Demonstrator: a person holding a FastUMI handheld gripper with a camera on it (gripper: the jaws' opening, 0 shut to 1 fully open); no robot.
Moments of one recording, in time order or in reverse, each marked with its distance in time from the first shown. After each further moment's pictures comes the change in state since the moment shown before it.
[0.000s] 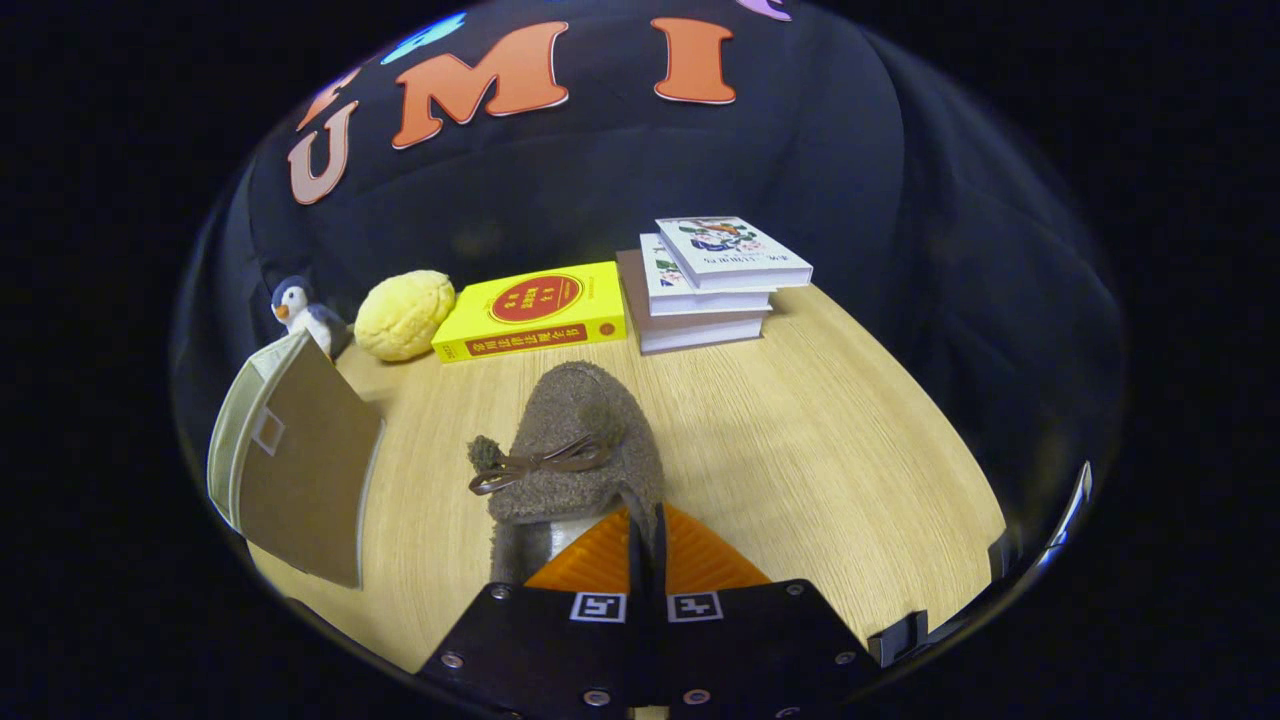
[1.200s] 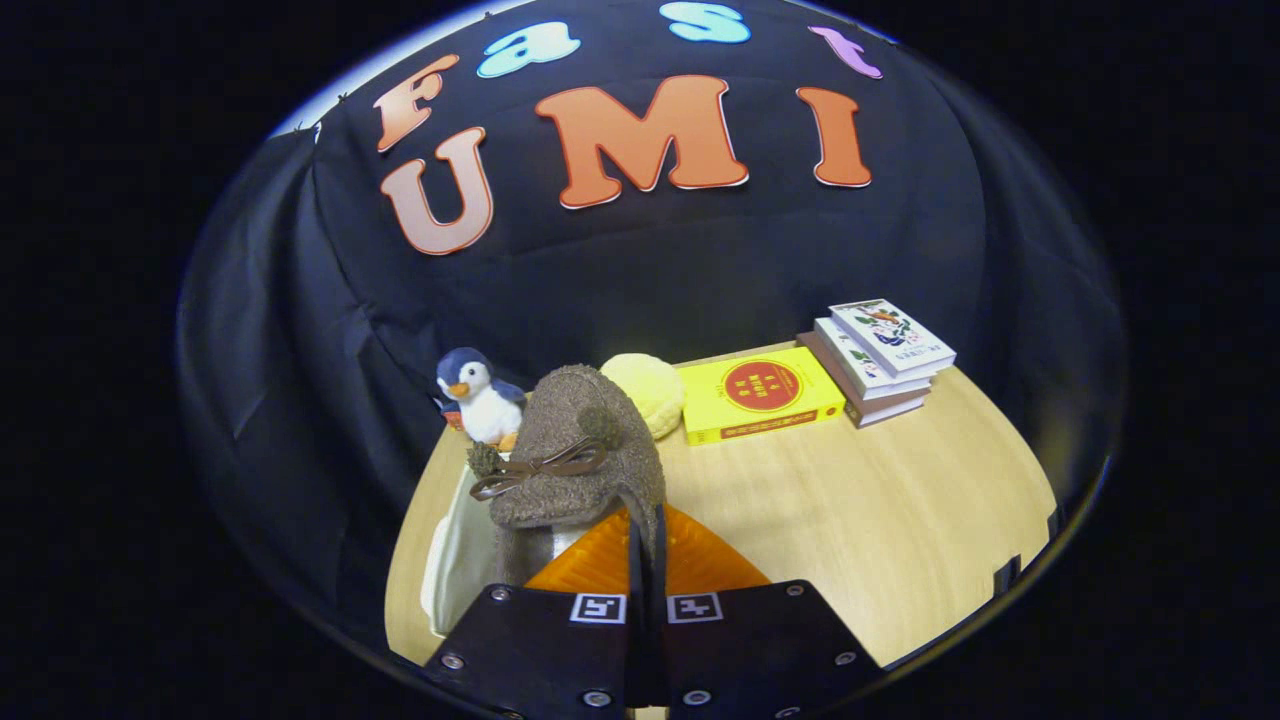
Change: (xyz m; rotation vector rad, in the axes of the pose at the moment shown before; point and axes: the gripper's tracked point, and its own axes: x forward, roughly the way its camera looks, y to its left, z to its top) arm -0.113 0.283 0.087 0.040 -0.103 0.218
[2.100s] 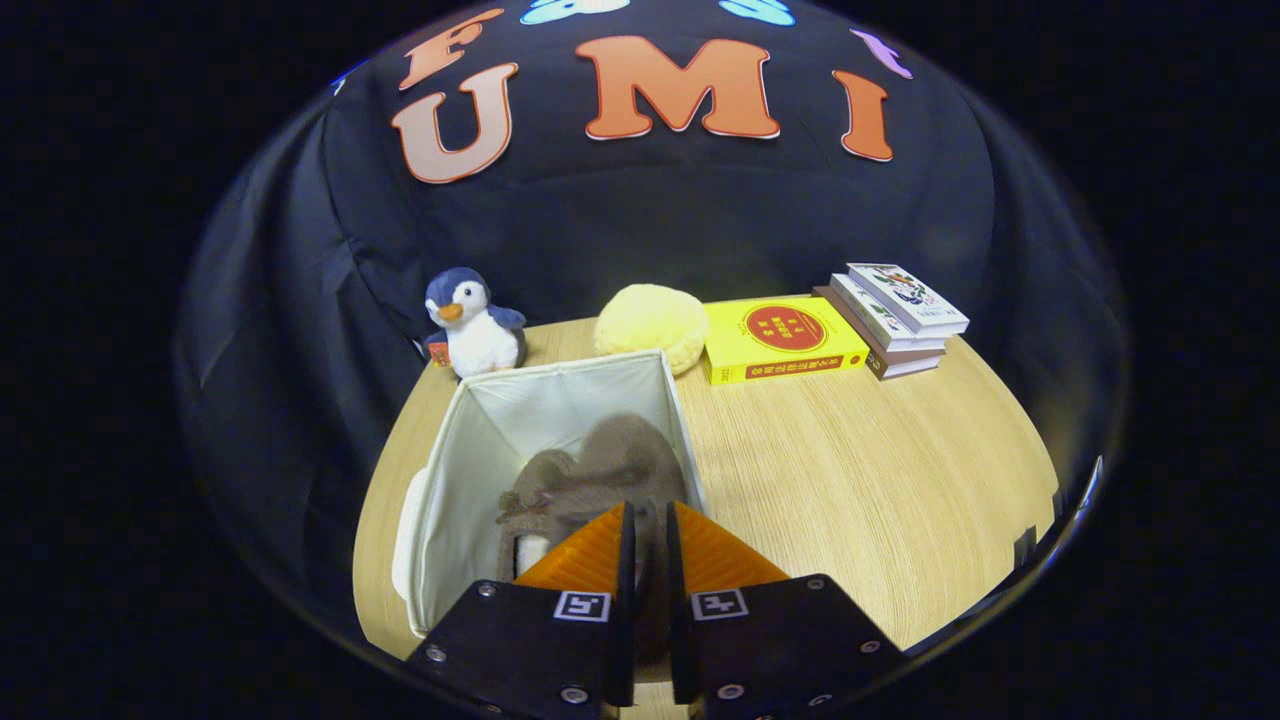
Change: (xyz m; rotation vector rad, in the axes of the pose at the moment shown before) arm 0.027 0.025 -0.063 -0.078 0.068 -0.085
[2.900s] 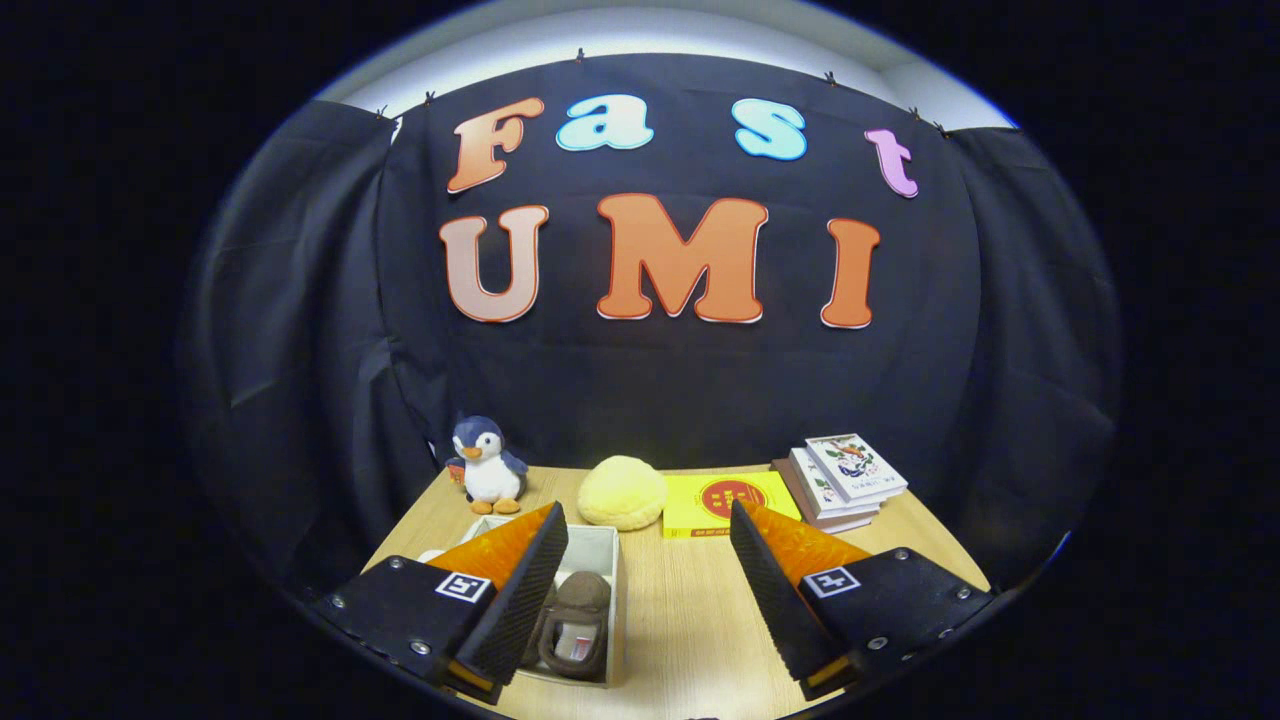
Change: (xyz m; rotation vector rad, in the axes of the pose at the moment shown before) arm -0.124 -0.054 0.141 -0.114 -0.418 0.014
